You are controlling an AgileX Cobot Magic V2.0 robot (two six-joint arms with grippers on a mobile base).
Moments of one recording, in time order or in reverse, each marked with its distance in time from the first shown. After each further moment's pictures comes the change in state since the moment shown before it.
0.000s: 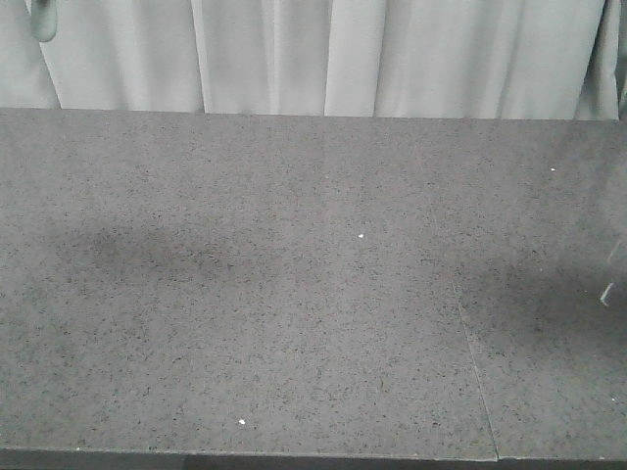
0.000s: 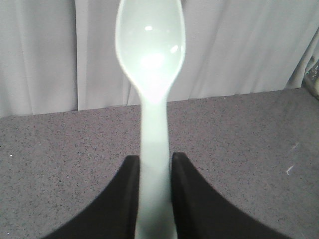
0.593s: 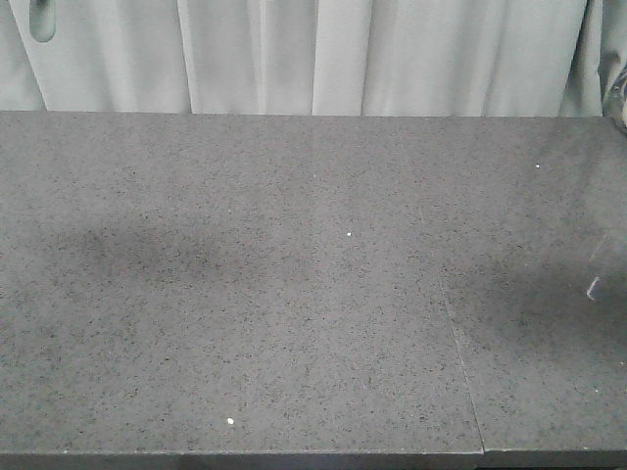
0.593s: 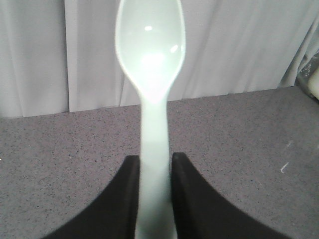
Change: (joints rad) left arm 0.000 0.000 0.000 0.000 0.000 0.000; right arm 0.000 0.000 0.000 0.001 0.001 0.000
